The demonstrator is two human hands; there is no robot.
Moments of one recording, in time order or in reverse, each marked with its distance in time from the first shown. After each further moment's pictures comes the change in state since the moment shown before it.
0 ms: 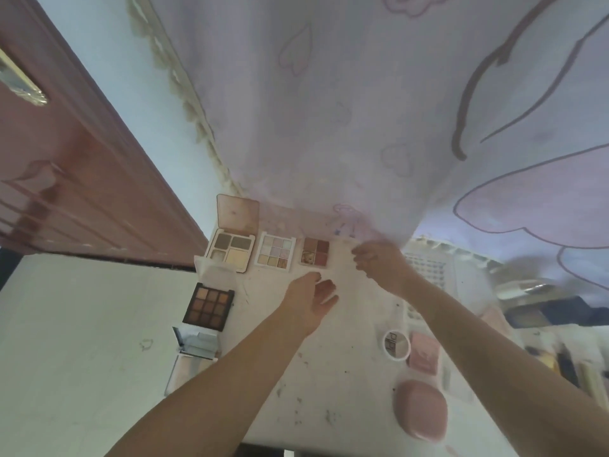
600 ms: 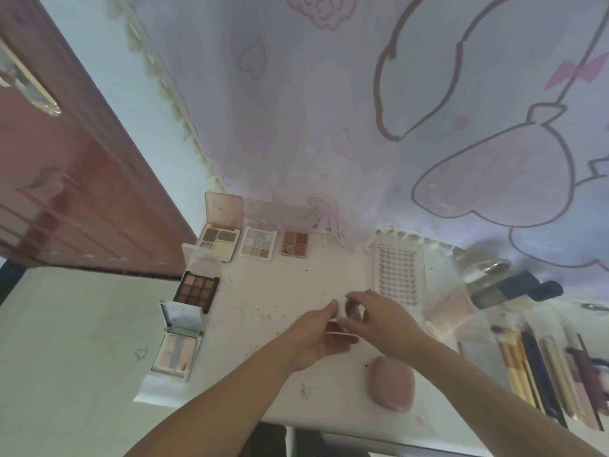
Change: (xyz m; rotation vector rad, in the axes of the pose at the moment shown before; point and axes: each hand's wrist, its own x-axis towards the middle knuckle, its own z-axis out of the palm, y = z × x) left_hand -0.038 -0.090 -0.010 0.513 -0.313 -0.016; right_hand -0.133 0.046 0.009 -0.395 -0.021 -0.177
